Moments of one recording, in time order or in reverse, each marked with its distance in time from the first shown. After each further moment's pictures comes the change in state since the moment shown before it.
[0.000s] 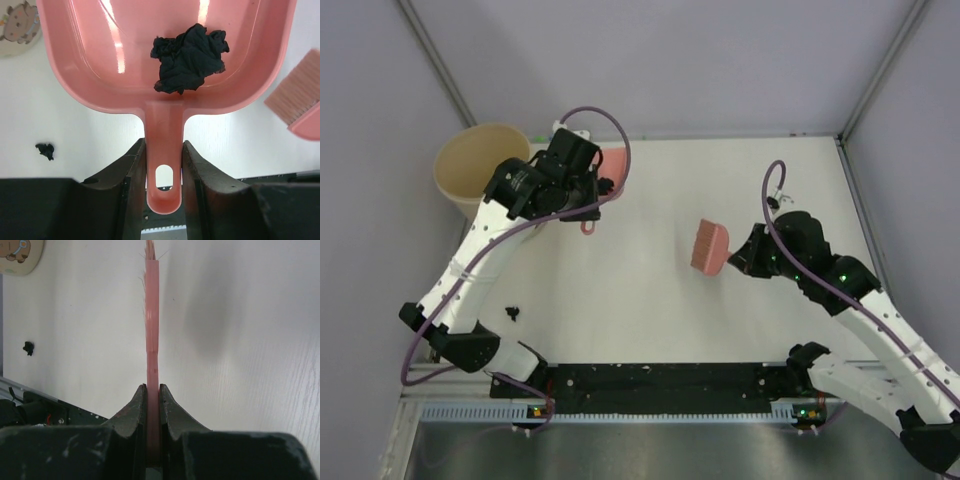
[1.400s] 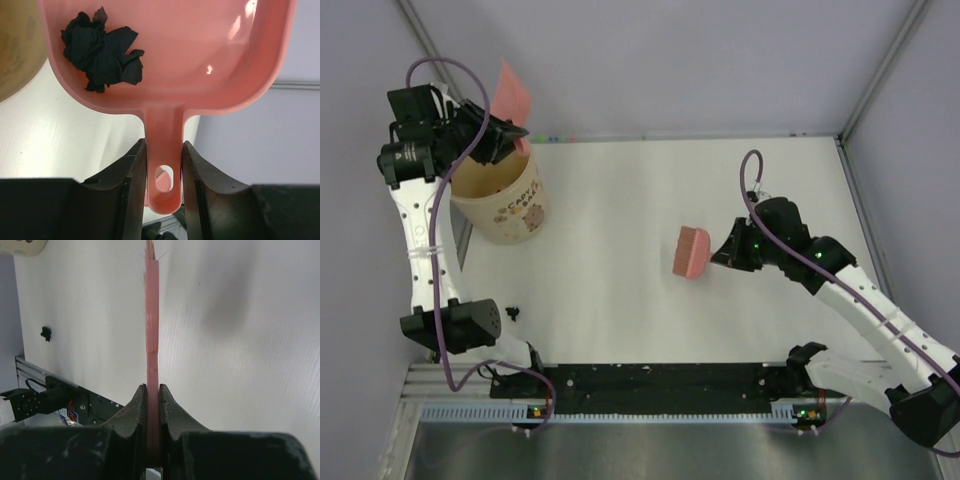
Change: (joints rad) left arm 0.873 0.092 0.184 0.284 0.803 -0.237; right arm 0.000 0.183 0.049 0.039 -0.130 0.059
